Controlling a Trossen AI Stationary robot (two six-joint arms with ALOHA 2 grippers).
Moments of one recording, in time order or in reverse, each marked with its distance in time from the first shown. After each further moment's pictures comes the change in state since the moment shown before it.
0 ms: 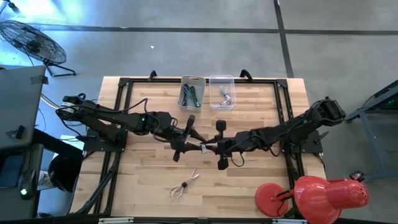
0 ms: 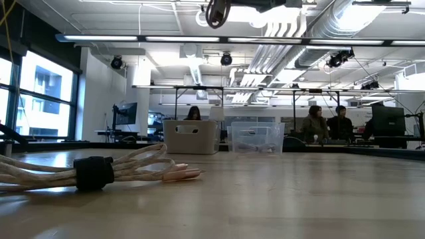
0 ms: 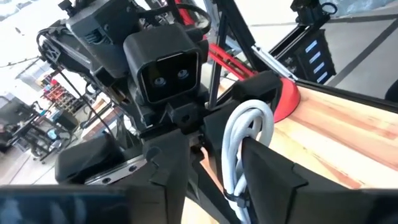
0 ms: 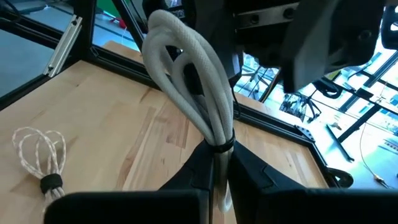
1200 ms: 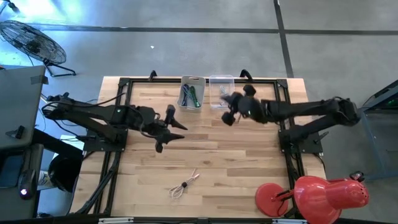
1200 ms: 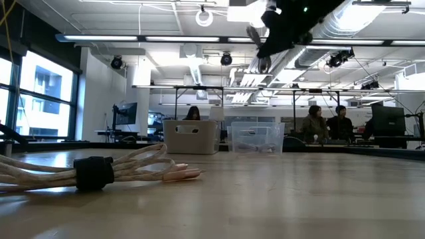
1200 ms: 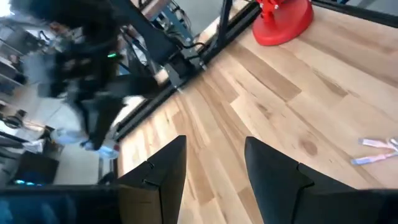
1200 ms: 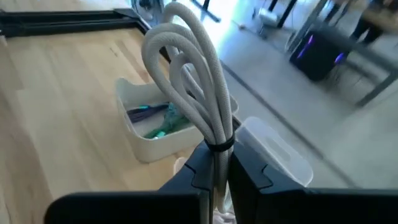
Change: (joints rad) left arm 0.000 -0.274 -0.001 -0.502 -0.249 0.005; right arm -0.349 -0.236 0.017 -0.581 0.336 0.397
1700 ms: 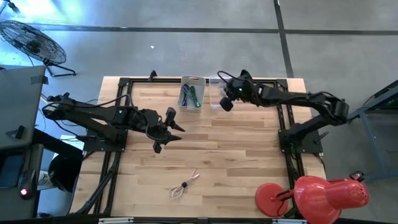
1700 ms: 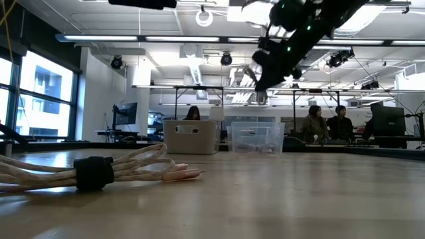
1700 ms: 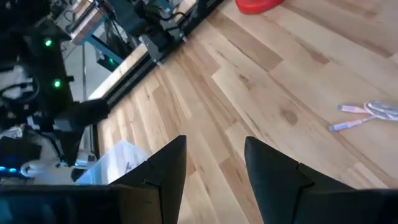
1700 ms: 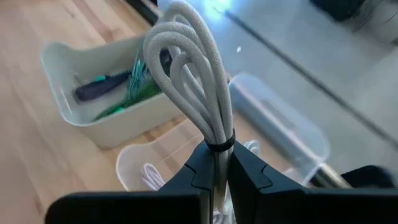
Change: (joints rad) left arm 0.000 0.006 -0.018 -0.095 -0.002 -0.008; right arm -0.373 0.141 0.000 0.043 -0.366 -0.003
